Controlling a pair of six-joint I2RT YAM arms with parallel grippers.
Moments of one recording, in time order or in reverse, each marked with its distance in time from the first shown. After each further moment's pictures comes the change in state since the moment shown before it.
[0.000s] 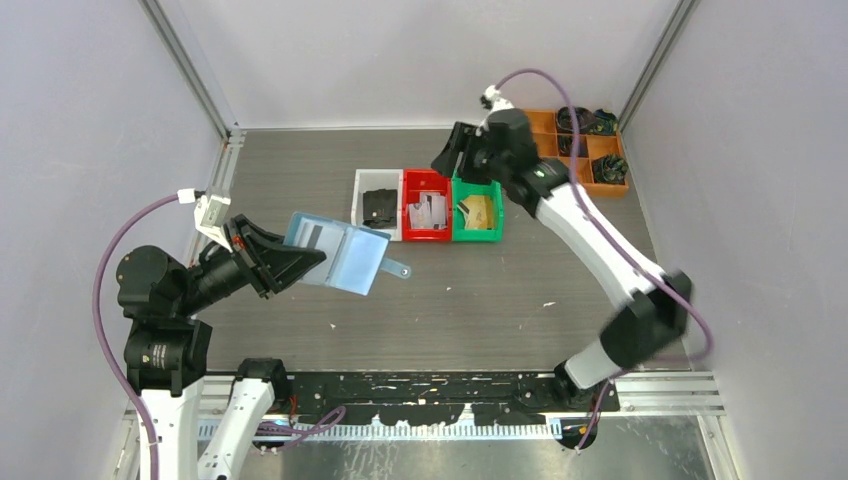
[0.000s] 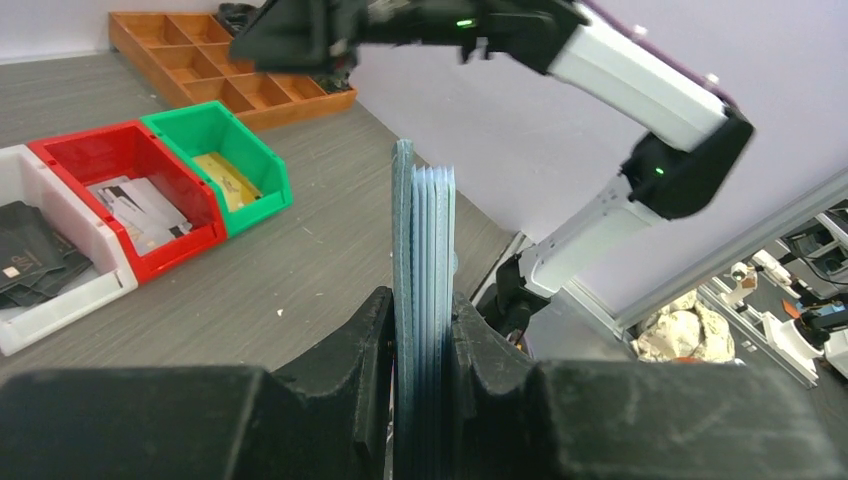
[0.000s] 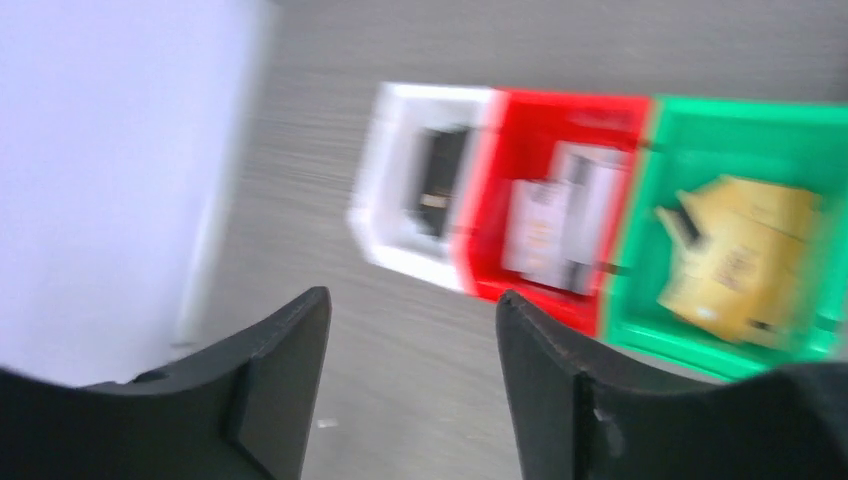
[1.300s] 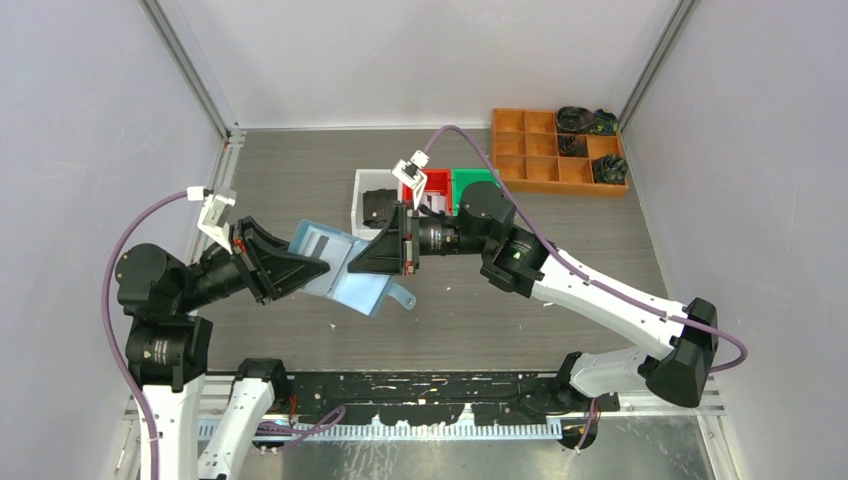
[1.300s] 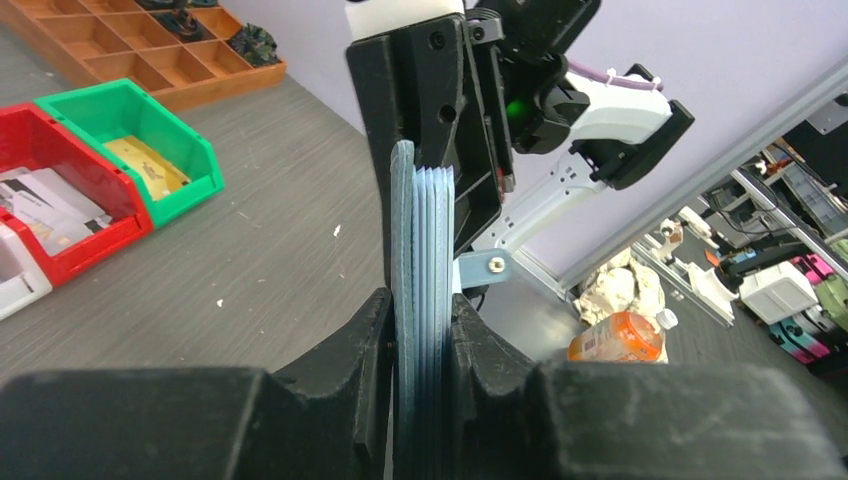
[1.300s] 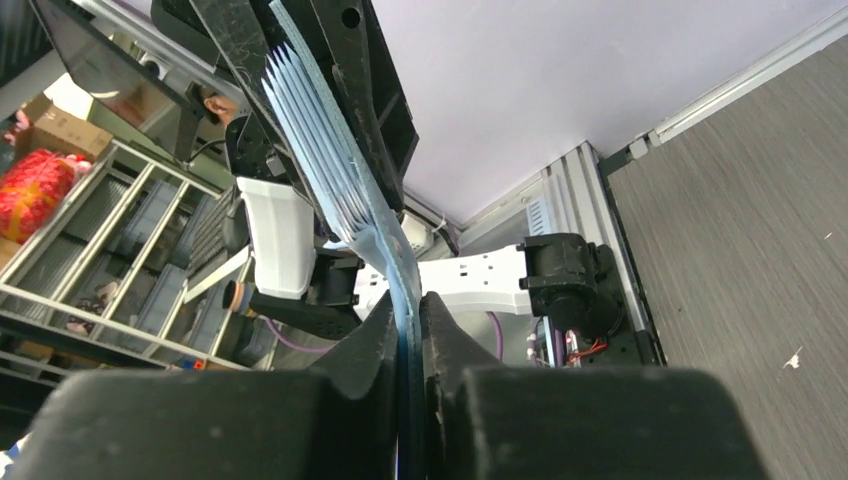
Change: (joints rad) left arm 0.000 0.013 -0.002 0.058 0.156 -0.089; right arm 0.494 -0.306 -0.331 0.682 -0.606 0.341
